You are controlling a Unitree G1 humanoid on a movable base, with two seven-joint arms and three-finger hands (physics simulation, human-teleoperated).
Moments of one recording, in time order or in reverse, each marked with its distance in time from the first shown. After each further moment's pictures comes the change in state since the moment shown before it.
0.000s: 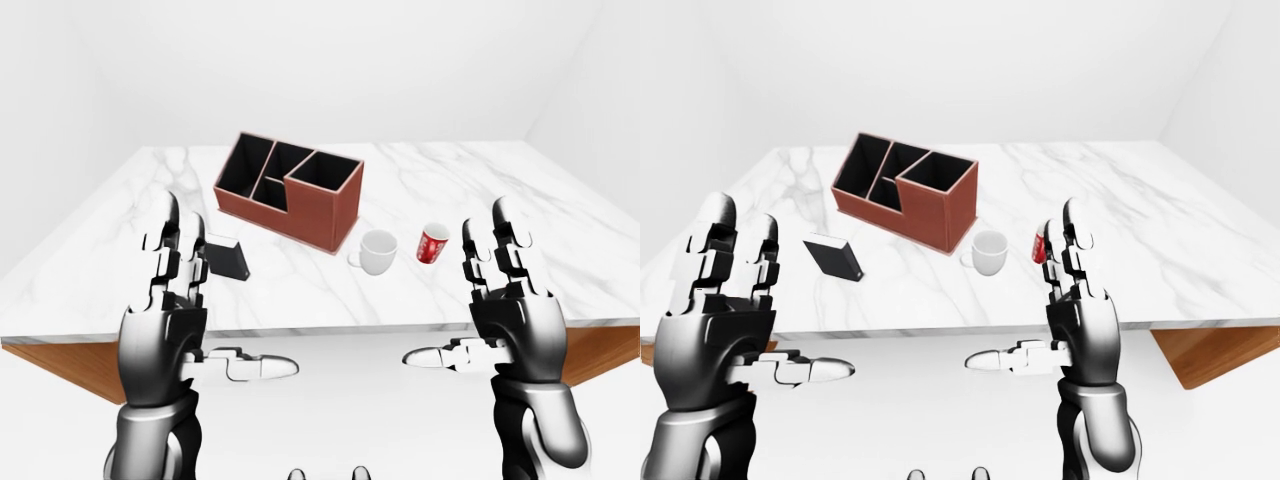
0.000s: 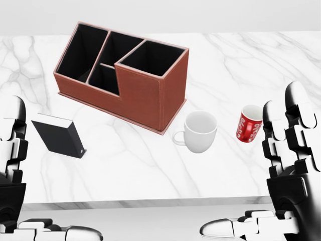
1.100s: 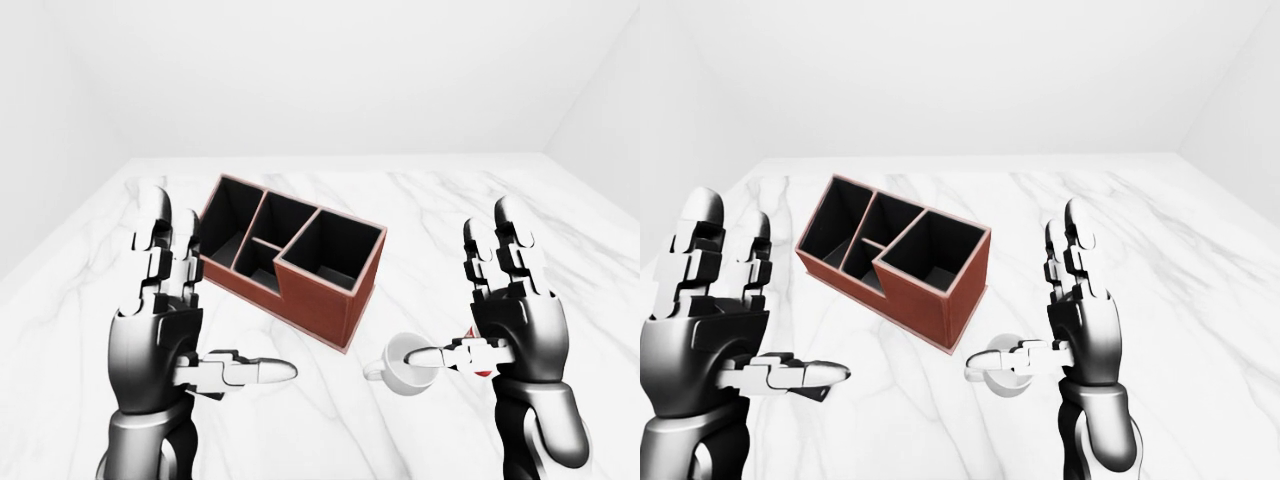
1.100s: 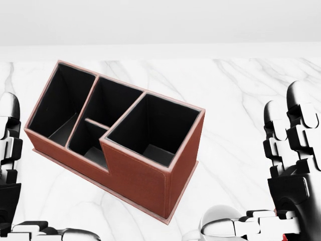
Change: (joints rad) left arm 0.005 -0.003 0.007 -0.033 -0.005 0.000 -0.006; right arm -0.001 0.002 -0.009 0.001 0.010 0.000 0.004
